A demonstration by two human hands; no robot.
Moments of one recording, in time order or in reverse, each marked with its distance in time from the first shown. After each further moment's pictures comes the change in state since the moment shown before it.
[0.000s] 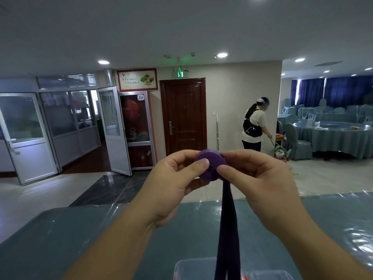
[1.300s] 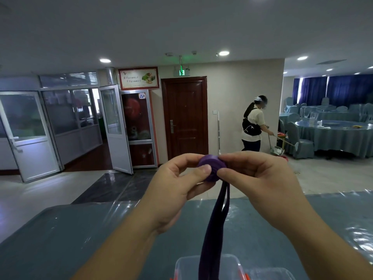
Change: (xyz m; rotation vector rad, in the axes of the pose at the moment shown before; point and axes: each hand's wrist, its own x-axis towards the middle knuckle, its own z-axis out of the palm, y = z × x) left_hand -0.011 -0.005 0.003 -0.088 0.009 -0.018; right_hand -0.001 -0.006 -0.006 -0.123 -0.111 -0.027
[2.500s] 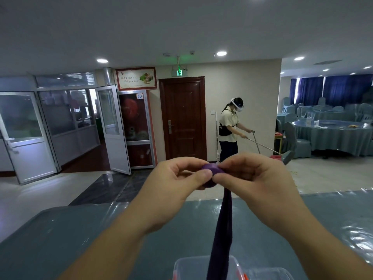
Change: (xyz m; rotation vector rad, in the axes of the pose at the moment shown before) left_hand -0.003 0.014 -0.001 0.473 0.001 0.089; right_hand -0.001 -0.003 0.002 -0.032 0.000 0.026
